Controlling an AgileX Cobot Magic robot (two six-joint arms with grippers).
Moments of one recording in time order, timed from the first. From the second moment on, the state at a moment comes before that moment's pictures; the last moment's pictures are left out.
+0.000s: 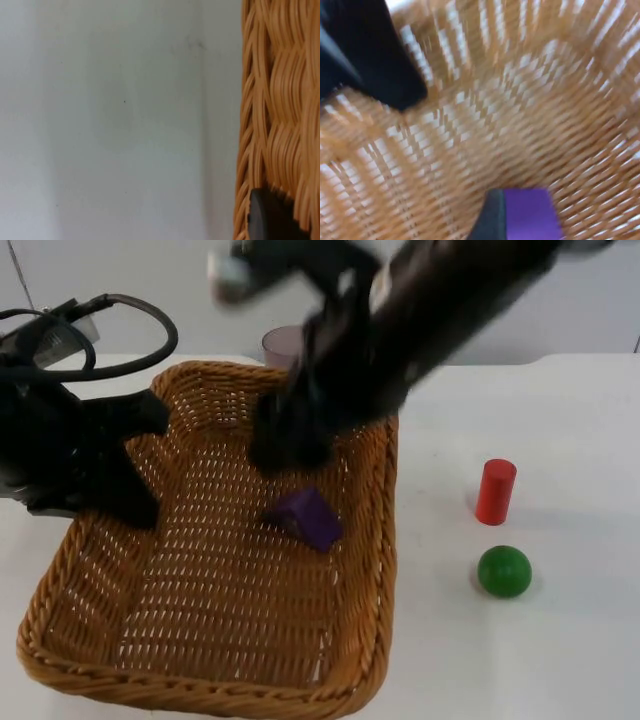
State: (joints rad) right arm 0.76 1.87 -1.37 0.11 0.46 -0.28; left arm -0.10 1.67 -0.84 -0.77 0.69 0.51
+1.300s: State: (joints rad) right arm 0.76 1.12 -1.16 0.05 0.51 -0.27; left arm -0.10 1.80 -0.84 -0.65 0.53 0.56
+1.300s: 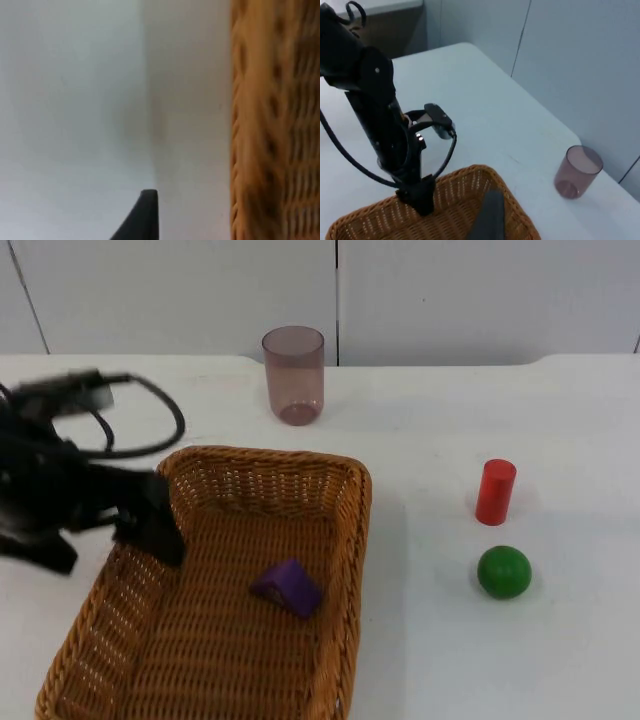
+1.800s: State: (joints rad) right arm 0.76 0.83 -0.98 0.05 0.51 -0.24; left arm -0.10 1.05 -0.84 -0.57 0.55 0.56
